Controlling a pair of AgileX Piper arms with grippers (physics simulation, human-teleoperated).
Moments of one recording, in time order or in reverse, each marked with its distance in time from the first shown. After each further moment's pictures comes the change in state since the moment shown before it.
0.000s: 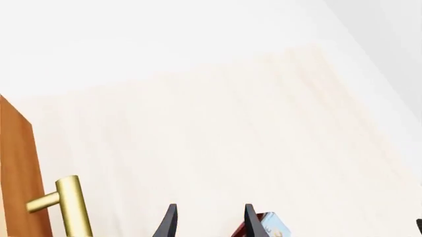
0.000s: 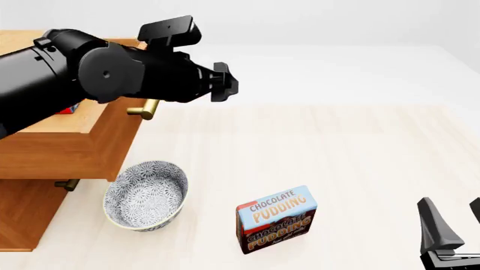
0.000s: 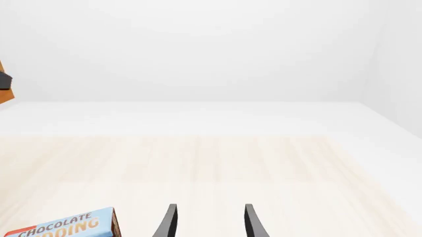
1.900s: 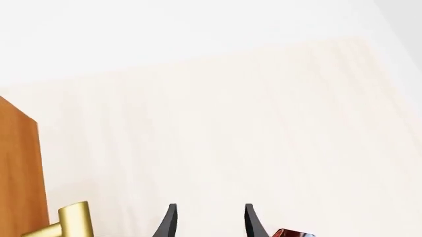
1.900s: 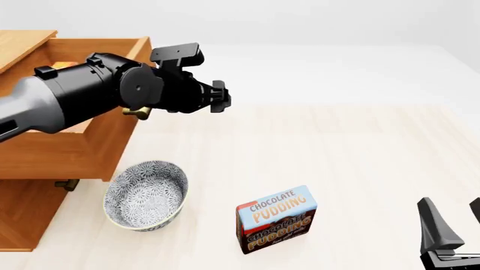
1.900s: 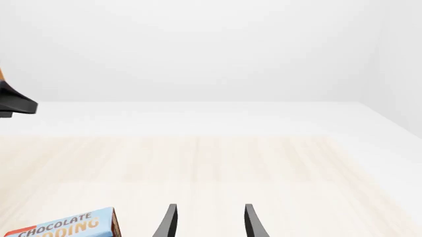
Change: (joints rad) left arm 0.084 0.144 0.016 -0.074 0.023; right arm 0.000 0.000 0.000 0.000 0.000
